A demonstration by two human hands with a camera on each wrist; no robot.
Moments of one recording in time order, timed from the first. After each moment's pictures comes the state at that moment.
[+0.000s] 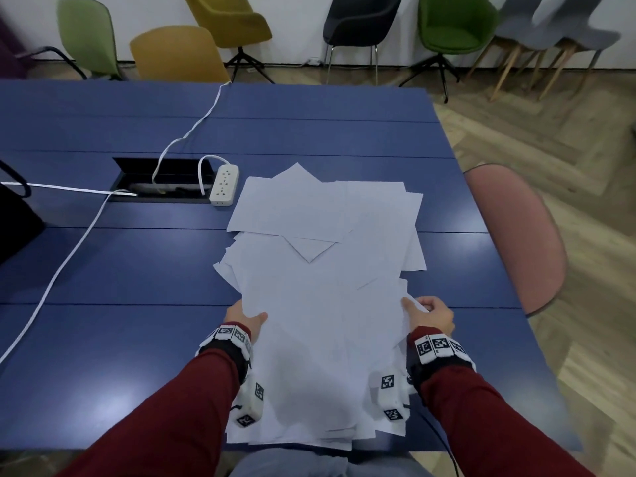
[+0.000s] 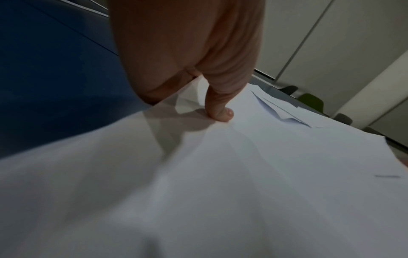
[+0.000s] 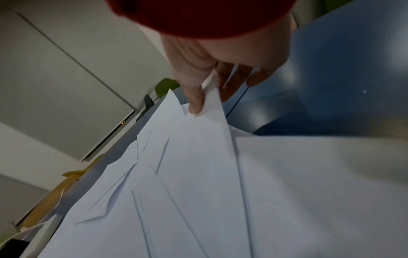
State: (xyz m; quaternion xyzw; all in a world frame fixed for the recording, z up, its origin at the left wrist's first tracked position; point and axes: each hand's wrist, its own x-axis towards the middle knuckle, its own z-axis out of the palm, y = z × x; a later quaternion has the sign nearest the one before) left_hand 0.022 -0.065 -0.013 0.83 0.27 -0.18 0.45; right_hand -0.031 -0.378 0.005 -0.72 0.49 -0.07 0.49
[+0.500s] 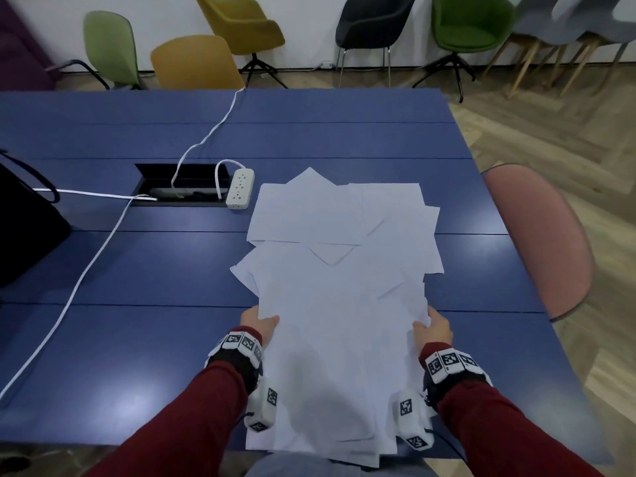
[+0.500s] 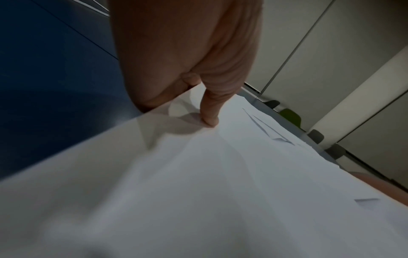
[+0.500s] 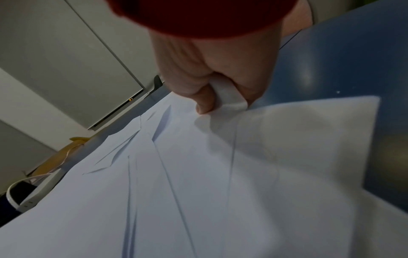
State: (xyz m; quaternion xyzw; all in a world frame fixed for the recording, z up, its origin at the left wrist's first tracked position) left_hand 0.019 -0.061 -0.014 0.80 0.29 -0.20 0.48; right_hand -0.039 -0.363 -0.008 -0.79 0.39 0.03 0.47
